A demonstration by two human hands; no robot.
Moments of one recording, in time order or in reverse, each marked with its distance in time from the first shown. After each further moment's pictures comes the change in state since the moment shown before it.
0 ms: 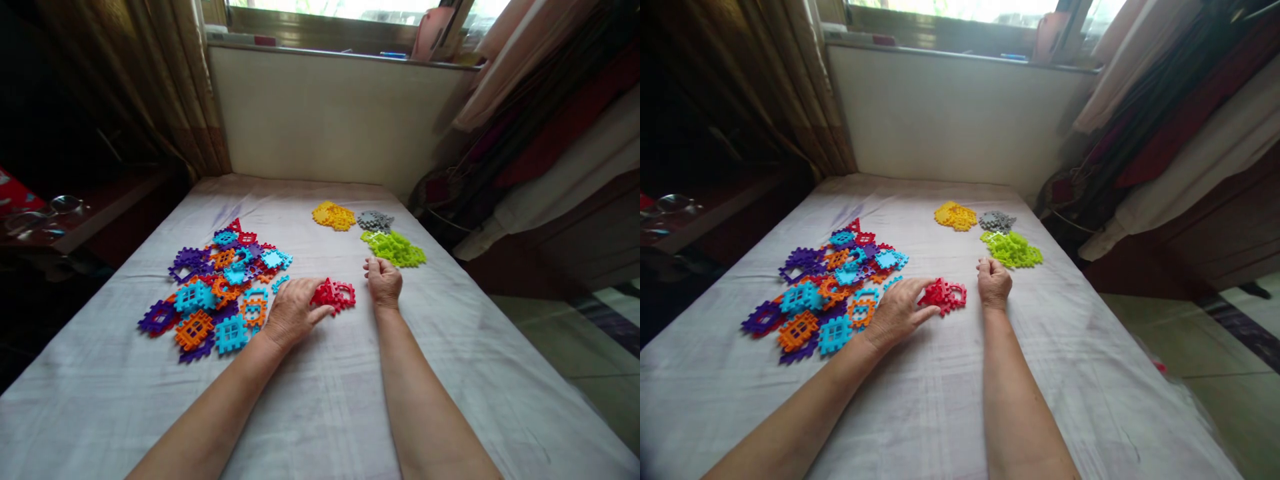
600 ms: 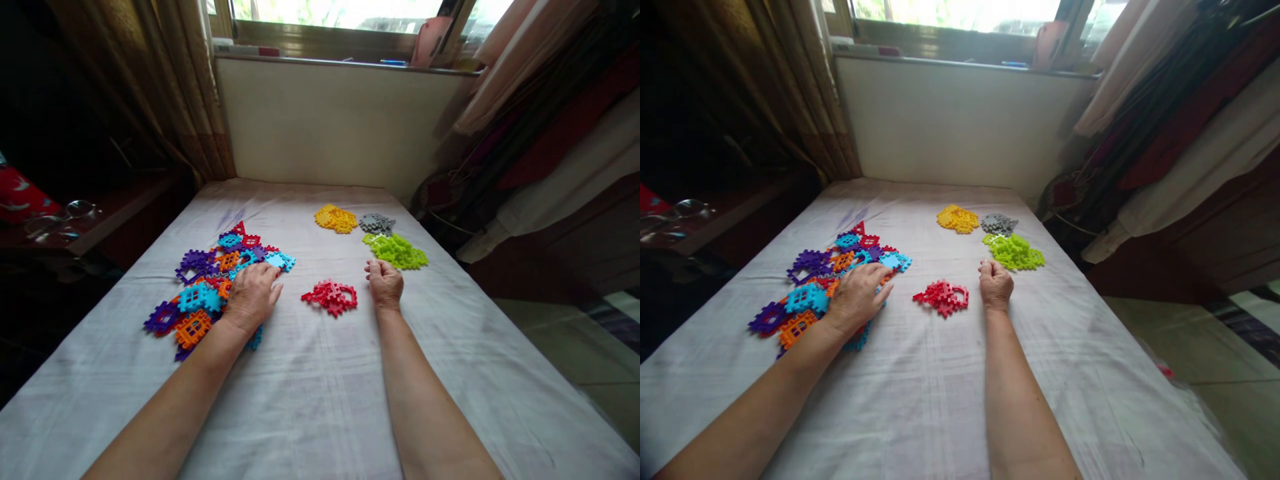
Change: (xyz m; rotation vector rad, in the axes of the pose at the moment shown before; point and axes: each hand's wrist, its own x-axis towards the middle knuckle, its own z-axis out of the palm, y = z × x) left_hand 0.001 -0.041 -0.064 0.443 -0.130 -0.223; right_hand 0.000 0.000 0.000 -0.013 -0.017 0.004
